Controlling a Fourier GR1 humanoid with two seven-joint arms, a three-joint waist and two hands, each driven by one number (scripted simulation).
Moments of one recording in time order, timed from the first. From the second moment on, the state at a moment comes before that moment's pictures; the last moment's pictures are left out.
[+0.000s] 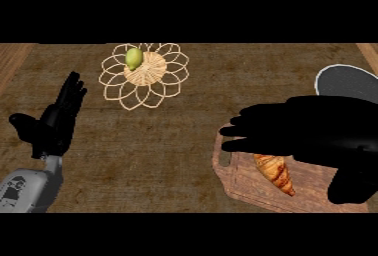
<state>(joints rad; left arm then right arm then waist) -0.23 0.40 -0.13 -1.44 0.25 0.26 0.03 -0.73 -0.73 0.40 -1.88 0.17 0.93 -0.04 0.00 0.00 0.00</state>
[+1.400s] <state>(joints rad) -0.23 0.30 -0.05 -1.45 0.15 0.19 0.05 -0.51 -0.64 0.53 -1.83 0.71 0.92 -0.13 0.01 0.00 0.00</state>
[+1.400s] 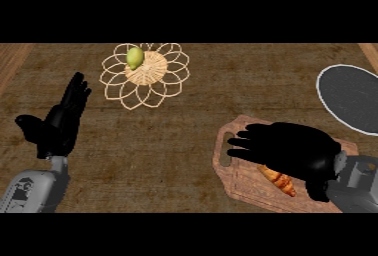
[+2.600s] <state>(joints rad) -0.26 0.26 0.02 -1.44 0.09 0.14 0.07 -0.49 -0.57 0.69 -1.67 1.16 0.80 -0.24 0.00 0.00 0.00</state>
